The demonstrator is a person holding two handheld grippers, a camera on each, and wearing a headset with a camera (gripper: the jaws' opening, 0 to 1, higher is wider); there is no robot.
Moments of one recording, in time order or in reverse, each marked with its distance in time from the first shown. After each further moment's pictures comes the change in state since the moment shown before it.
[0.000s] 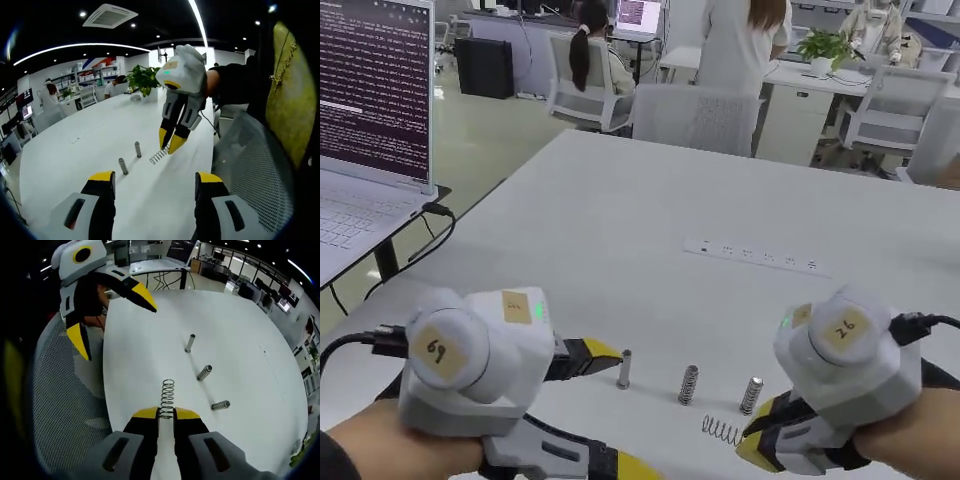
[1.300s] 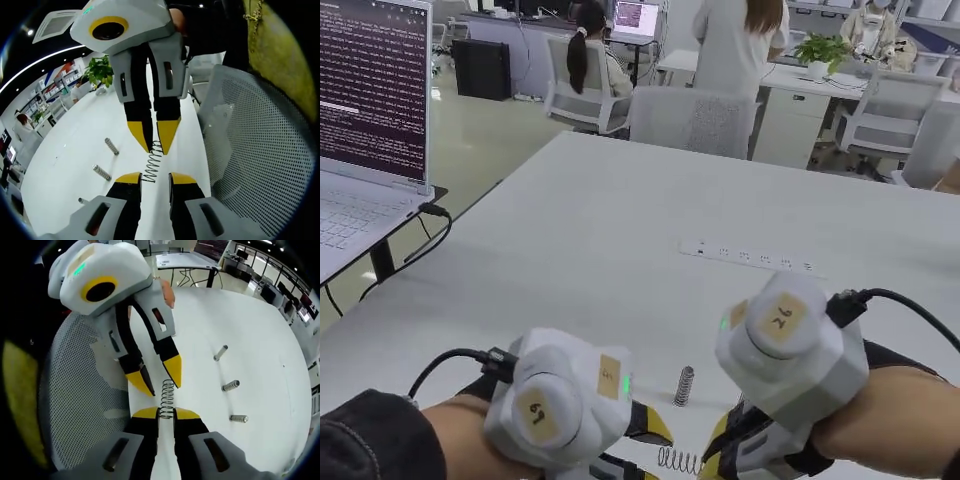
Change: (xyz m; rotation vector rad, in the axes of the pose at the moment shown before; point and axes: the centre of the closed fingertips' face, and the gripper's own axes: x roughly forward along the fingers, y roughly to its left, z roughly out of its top) left arm 0.045 -0.032 -0.033 0.313 0.151 -0.191; right arm 0.003 0.044 0.016 -0.098 0.083 0.147
